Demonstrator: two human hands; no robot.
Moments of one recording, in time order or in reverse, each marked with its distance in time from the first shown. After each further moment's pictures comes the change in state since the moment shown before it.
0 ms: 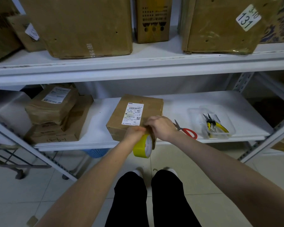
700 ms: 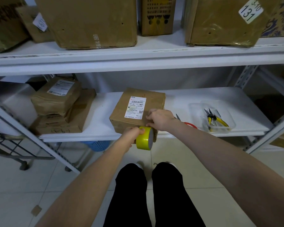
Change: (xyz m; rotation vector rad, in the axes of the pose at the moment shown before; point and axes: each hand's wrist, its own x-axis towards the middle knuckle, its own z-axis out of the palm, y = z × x) left_hand -0.026 -0.016 -0.016 -0.014 -0.063 -0.250; right_hand 0.008 -0.015 -0.014 -0.171 -0.203 0.071
